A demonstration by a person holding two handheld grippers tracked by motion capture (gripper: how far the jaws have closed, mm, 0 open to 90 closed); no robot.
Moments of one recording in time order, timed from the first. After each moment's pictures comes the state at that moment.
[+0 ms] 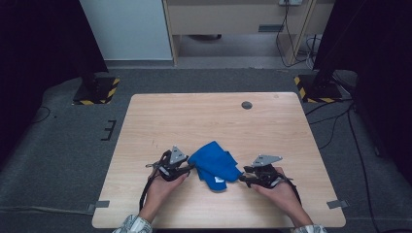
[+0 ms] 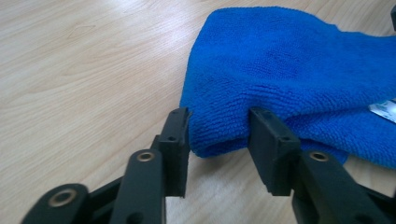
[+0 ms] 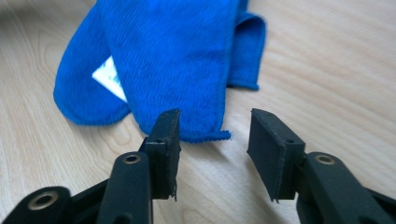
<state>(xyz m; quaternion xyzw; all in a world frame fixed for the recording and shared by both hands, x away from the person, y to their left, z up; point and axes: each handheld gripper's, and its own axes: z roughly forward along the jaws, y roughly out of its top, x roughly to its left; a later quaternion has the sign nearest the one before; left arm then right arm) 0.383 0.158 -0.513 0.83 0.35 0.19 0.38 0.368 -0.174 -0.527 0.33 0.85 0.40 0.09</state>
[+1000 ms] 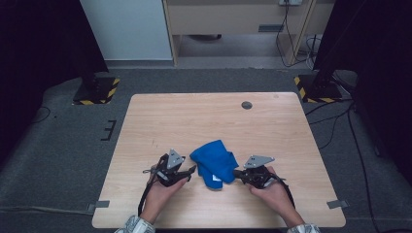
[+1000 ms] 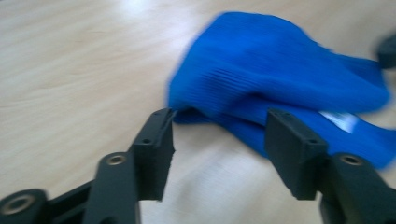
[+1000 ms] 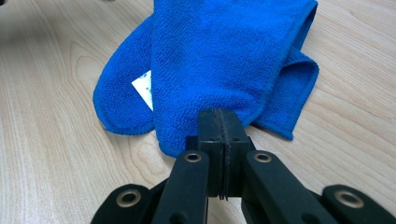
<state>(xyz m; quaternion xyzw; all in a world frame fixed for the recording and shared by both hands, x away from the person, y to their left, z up) 0.350 0.155 -0.502 0.82 0.36 0.18 0.40 0.365 -0.152 -0.520 0.30 0.85 0.42 0.10</state>
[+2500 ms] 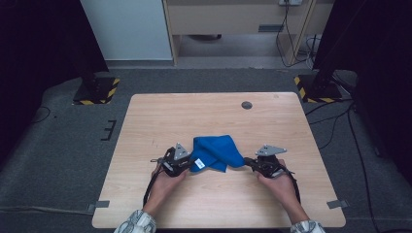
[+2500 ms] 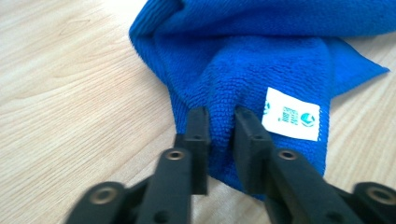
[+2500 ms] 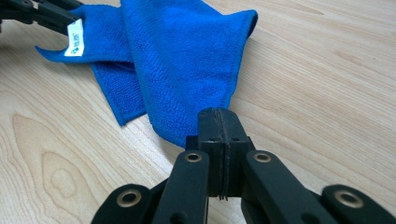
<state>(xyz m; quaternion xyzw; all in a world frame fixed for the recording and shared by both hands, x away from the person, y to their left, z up) 0.400 0.157 -0.526 0.83 0.35 0.19 0.38 0.392 -0.183 -0.516 0.38 0.81 0.42 0.14</state>
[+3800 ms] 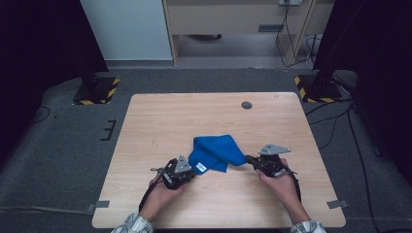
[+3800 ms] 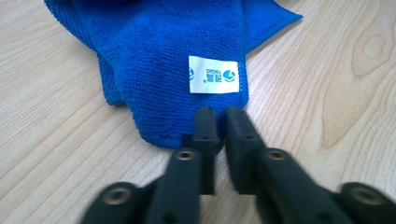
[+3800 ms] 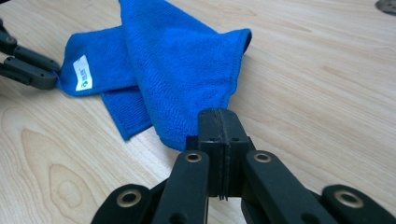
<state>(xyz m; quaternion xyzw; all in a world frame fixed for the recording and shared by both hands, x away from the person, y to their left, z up) 0.363 0.153 -0.525 0.87 0.30 0.15 0.36 0.391 -0.188 -0.508 0.38 0.80 0.45 0.15</state>
